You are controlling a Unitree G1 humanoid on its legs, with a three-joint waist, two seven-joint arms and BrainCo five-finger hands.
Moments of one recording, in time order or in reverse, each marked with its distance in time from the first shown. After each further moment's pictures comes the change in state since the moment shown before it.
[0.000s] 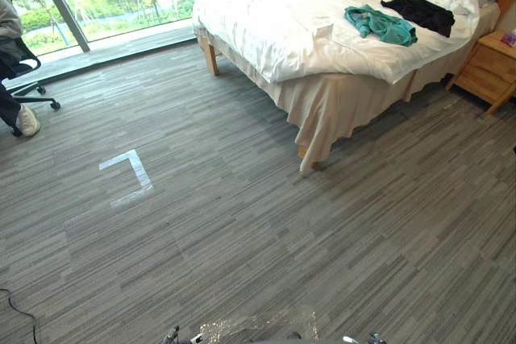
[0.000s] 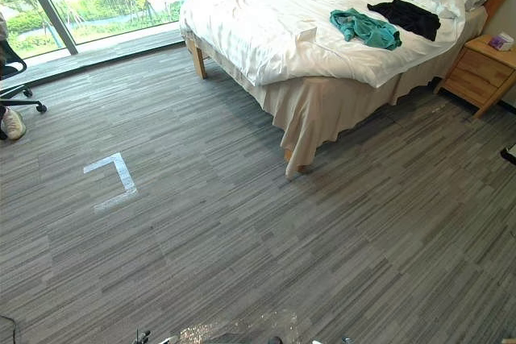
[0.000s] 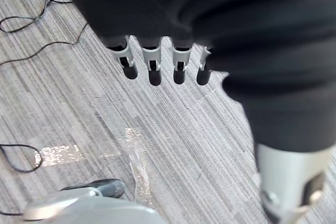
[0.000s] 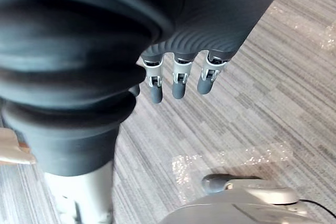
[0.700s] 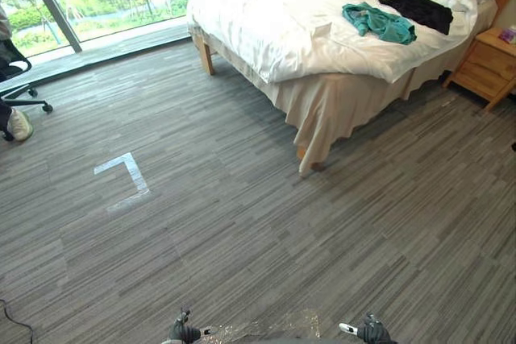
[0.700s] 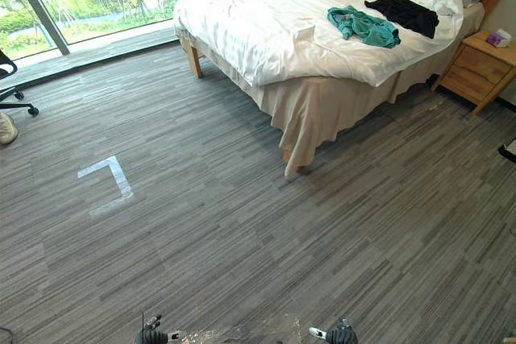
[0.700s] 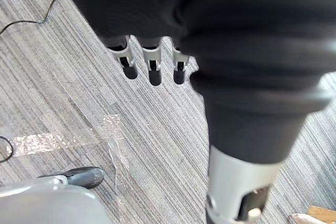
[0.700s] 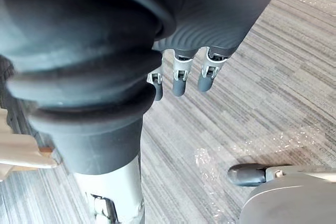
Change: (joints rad) left arm -0.060 0.007 -0.008 0.064 0.007 0.004 -0.080; right arm -0.070 0.008 -0.027 0.036 0.005 0.000 0.019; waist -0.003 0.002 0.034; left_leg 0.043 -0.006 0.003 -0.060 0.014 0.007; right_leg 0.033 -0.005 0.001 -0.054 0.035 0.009
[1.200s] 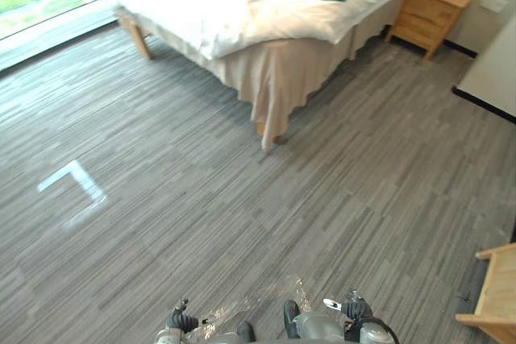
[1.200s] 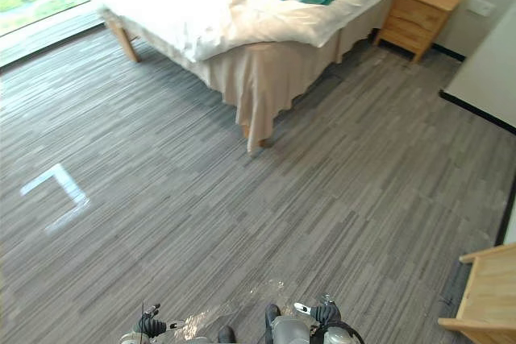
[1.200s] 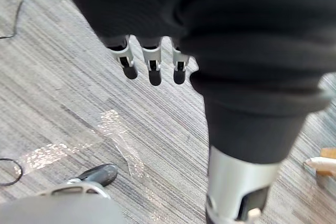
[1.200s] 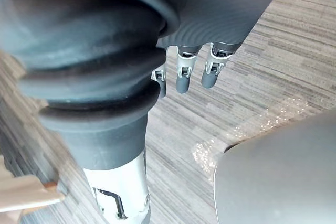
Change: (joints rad) left arm -0.080 -0.019 -0.003 -0.002 0.015 0.009 -0.014; right arm -0.074 0.061 -0.037 -0.067 0.005 0.000 0.003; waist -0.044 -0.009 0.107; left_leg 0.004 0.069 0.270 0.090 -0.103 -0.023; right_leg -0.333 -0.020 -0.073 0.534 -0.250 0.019
